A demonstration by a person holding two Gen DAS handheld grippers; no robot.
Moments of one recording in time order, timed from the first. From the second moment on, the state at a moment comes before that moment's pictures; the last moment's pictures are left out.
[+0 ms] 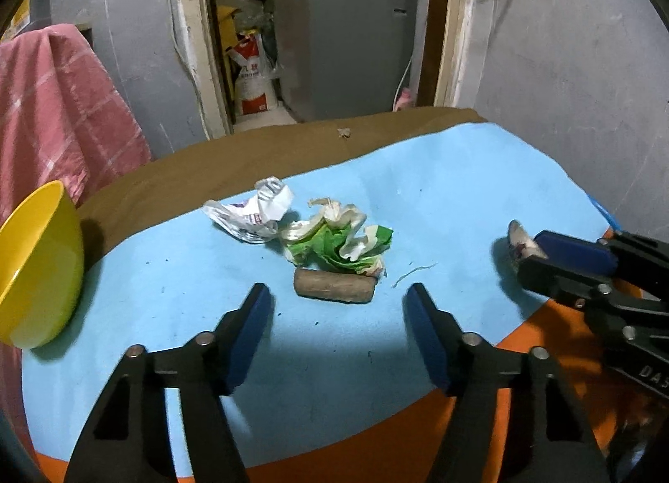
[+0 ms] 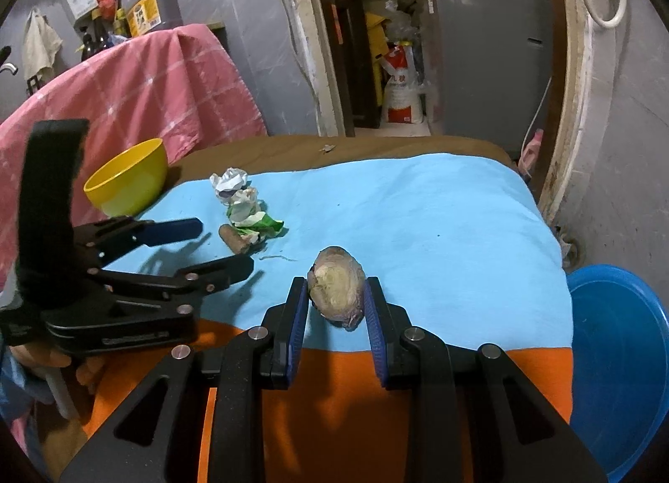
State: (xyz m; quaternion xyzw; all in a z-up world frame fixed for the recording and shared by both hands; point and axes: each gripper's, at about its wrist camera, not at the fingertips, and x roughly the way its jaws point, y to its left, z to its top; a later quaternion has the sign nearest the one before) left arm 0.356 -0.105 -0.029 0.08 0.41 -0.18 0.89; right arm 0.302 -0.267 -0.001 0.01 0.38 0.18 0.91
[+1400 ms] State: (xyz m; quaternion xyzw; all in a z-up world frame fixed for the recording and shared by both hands) left arm 0.268 -0.166 0.069 -0.03 0.21 -0.28 0.94; right arm 0.205 -0.351 0.069 0.05 0.15 0.07 0.99
